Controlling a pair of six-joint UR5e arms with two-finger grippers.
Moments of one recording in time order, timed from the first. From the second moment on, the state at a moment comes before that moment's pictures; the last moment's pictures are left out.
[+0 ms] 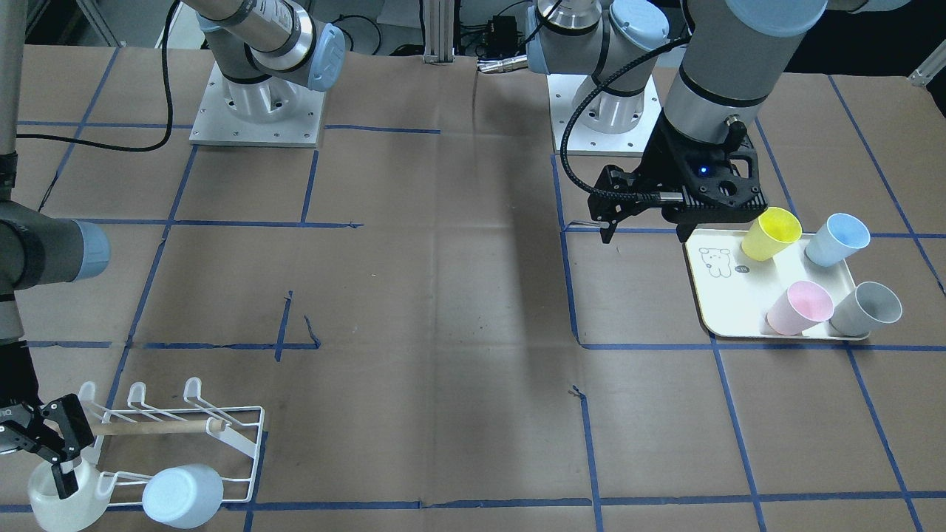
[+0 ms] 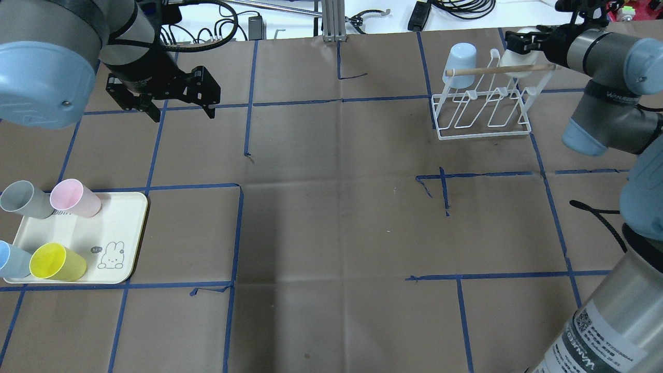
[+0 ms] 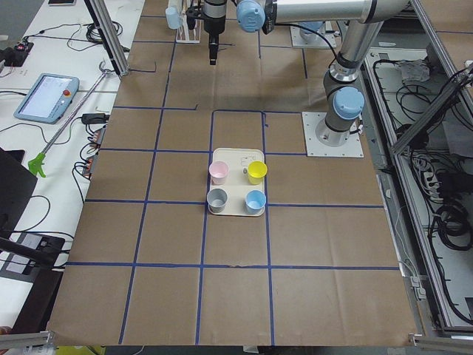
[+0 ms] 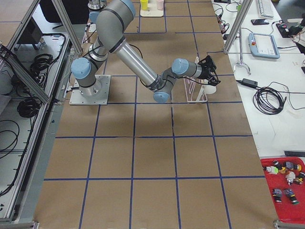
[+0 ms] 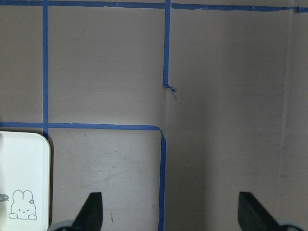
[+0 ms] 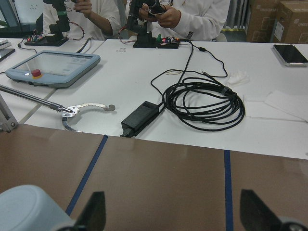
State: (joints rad) left arm -1.57 -1.62 -1.60 -1.40 1.58 -0.02; right arm 1.16 -0.98 1.73 -3.24 -1.00 -0.32
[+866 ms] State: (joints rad) left arm -1.57 -1.62 -1.60 -1.40 1.58 -0.02; right arm 1.26 -1.30 1.57 -2.29 -1.35 -0.33
